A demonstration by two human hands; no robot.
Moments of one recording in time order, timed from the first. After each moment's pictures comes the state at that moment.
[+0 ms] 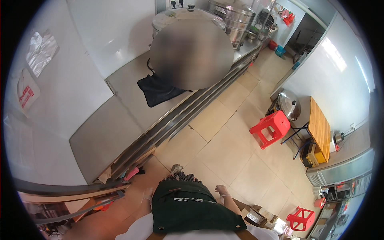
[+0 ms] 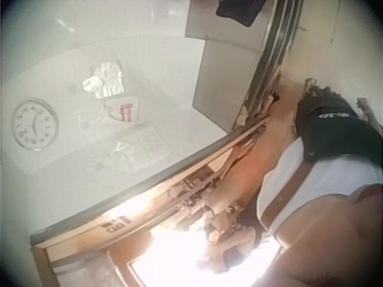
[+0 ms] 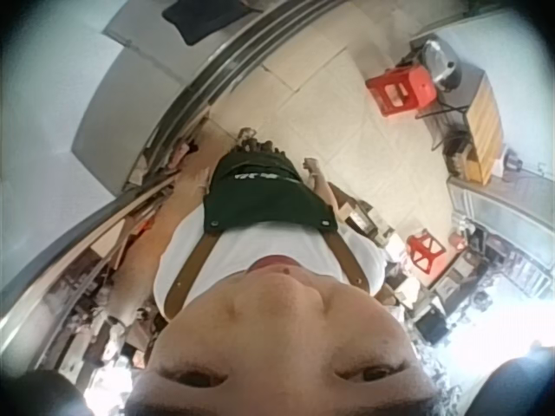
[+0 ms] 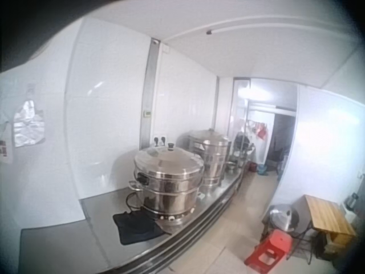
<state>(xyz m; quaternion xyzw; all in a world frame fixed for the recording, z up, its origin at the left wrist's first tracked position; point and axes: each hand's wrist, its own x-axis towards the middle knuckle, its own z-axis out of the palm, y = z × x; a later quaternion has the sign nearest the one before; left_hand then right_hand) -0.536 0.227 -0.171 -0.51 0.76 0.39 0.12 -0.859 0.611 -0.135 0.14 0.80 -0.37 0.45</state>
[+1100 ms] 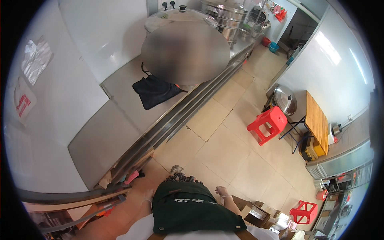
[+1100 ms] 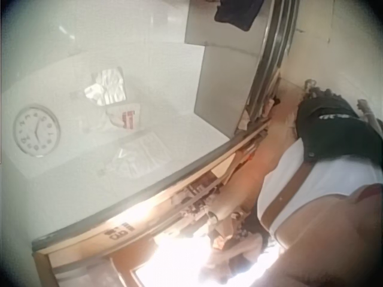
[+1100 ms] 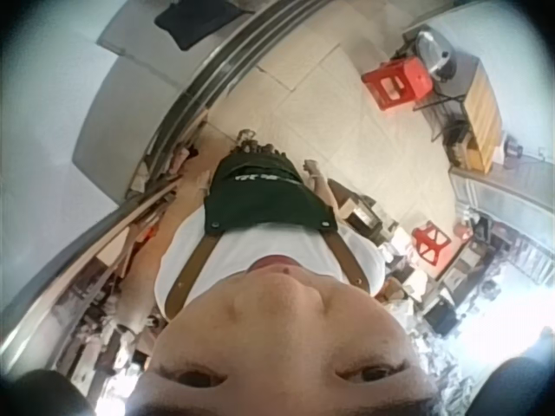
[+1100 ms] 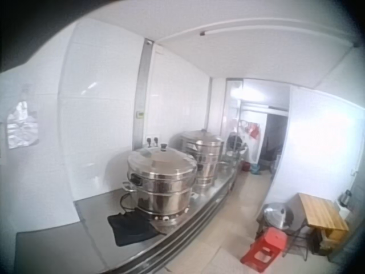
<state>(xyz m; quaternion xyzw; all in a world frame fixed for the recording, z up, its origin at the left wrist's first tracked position) -0.540 0.213 -0.180 -0.44 0.81 0.37 0.13 -0.834 0.618 -0.130 0.19 0.79 -0.39 0.43</state>
